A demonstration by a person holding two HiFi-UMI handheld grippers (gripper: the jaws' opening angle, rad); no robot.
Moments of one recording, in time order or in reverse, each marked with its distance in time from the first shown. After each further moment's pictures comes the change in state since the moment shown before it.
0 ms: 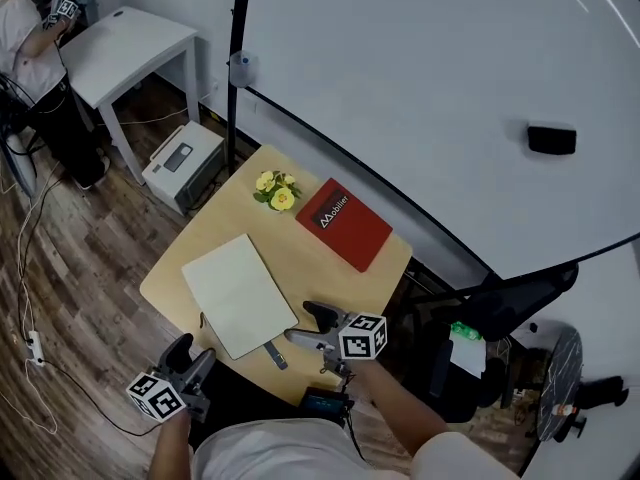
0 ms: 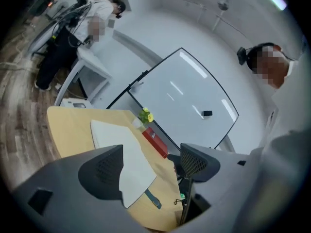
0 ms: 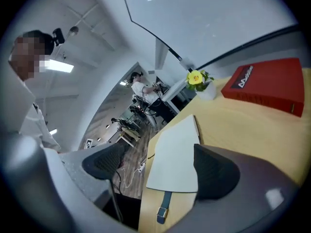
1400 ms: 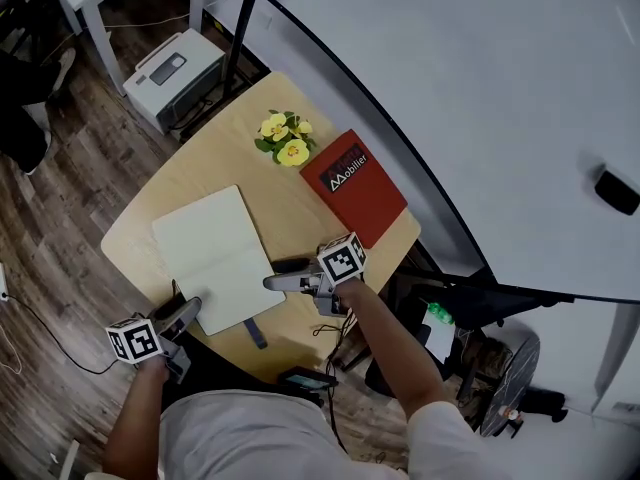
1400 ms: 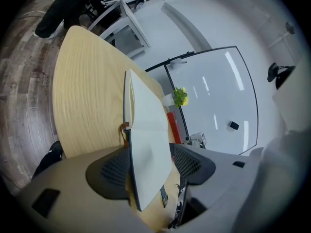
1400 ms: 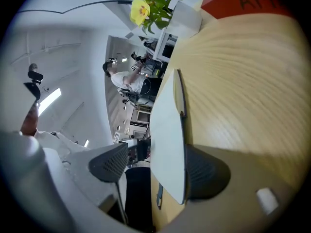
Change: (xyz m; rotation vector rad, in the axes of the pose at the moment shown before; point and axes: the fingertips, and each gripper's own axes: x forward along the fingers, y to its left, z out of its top) left arm 0.072 0.096 -0.067 -0.430 0.225 0.123; right arm 0.068 -0.081 -0.023 0.405 0.521 0.239
